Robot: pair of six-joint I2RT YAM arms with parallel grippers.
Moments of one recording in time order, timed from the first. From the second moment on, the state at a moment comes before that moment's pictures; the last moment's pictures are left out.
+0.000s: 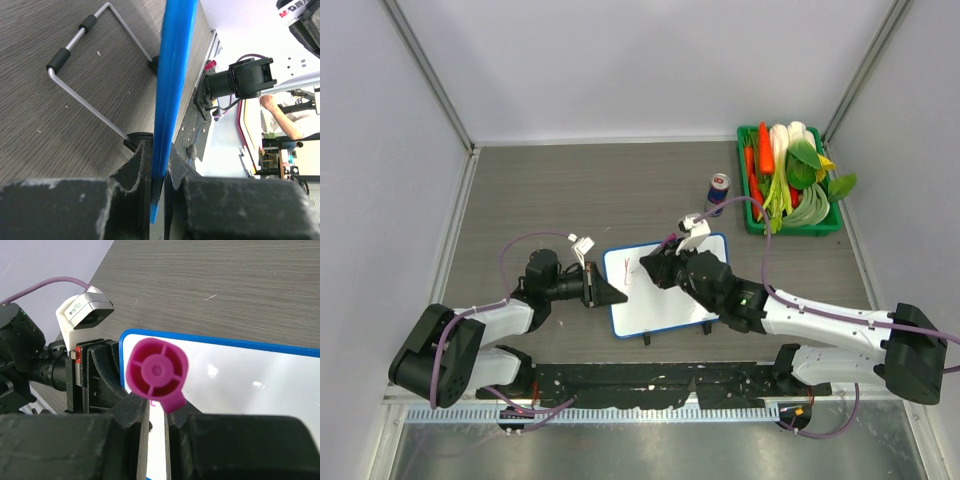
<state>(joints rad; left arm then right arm) -0.39 1.26 0.24 0.64 0.89 -0.69 1.06 1.13 0.67 0.21 0.37 0.61</state>
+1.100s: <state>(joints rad) -0.39 1.27 0.24 0.64 0.89 -0.69 1.07 1.16 0.61 0.23 0.34 0.64</state>
